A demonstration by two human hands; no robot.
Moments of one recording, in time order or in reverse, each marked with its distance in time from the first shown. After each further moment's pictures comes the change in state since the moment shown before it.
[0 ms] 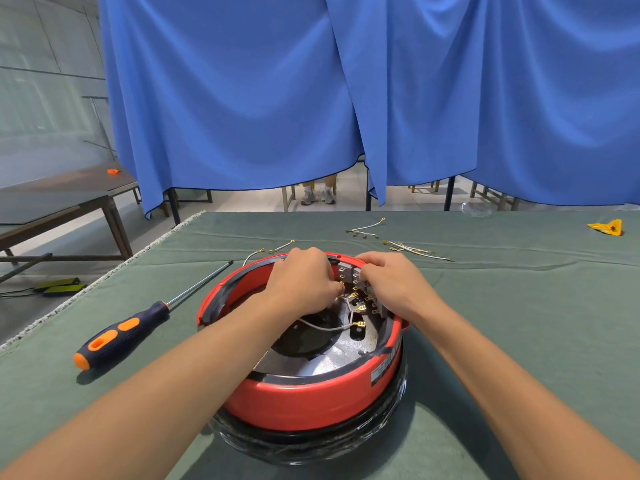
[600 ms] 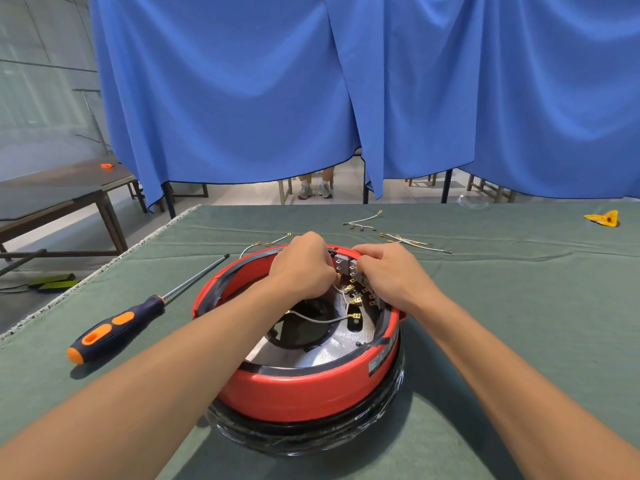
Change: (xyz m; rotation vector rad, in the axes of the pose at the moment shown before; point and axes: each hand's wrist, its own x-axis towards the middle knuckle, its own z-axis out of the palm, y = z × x) left_hand 0.008 0.003 0.000 -0.101 0.010 -0.032; right_hand -0.003 -0.002 -0.001 -0.034 -0.009 -0.035
